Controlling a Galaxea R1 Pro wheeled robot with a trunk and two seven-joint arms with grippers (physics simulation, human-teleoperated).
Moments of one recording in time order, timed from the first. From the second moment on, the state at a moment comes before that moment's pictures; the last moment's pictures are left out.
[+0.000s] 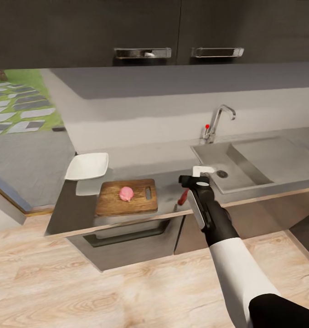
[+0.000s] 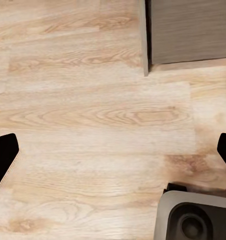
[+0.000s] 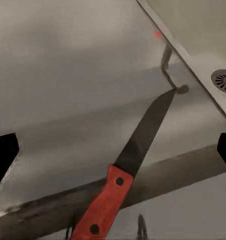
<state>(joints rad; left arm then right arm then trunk) 0.26 0.29 -0.37 -0.88 0.43 -0.52 0.37 -0.89 0.17 0.10 -1.09 -0.04 0.60 -0.35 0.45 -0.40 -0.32</state>
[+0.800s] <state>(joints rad) 0.26 0.29 -0.37 -0.88 0.44 -0.52 0.37 -0.90 0.17 0.01 -0.92 -0.05 0.52 -0.36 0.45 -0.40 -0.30</state>
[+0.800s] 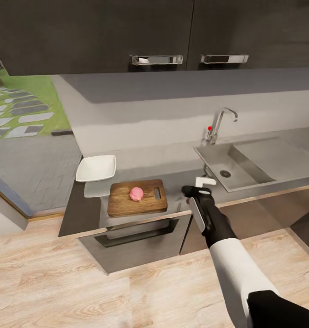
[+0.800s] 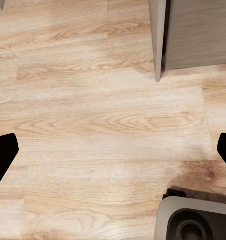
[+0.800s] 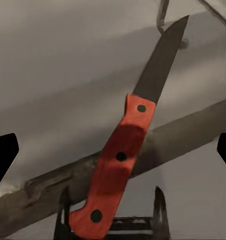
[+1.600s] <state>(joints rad) 0.26 0.29 -0.37 -0.88 0.43 -0.52 0.37 -0.90 0.17 -0.07 -0.85 -0.05 0.51 -0.36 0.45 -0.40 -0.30</state>
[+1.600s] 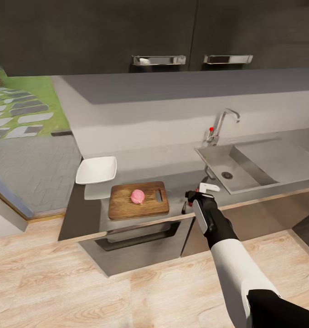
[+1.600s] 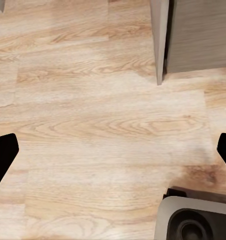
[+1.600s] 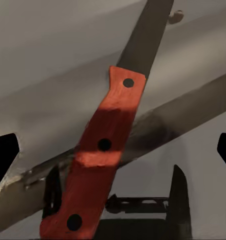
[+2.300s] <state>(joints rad) 0.26 0.29 -0.37 -0.88 0.44 -0.52 0.37 -0.90 0.17 -0.07 -0.80 -0.05 0.46 -0.36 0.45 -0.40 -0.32</state>
